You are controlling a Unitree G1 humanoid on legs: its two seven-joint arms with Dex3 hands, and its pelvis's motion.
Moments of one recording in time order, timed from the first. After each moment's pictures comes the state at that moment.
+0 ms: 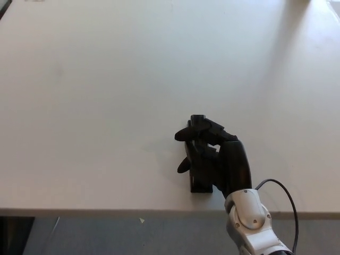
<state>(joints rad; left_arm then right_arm) 0.27 0.52 0.17 1.07 -0.08 -0.39 -0.33 -0.54 0.10 0.14 1.13 0.04 -0.69 -0.12</state>
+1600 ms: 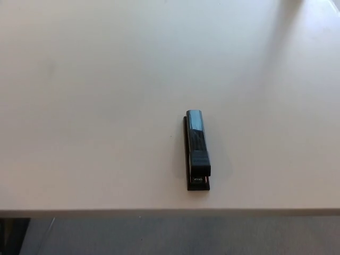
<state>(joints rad) -0.08 0.53 0.21 1.08 -0.08 -0.38 -0.30 -0.12 -0.65 -0.62 0.83 0.27 -0.31 0.12</state>
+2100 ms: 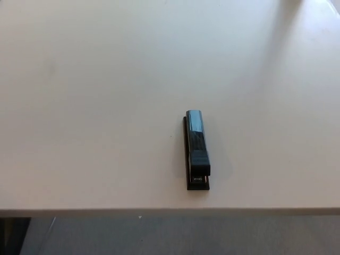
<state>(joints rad) -0.08 0.53 0.23 1.10 -0.08 -0.36 -0.31 0.05 -0.62 -0.57 1.29 0.23 -0.36 0.00</state>
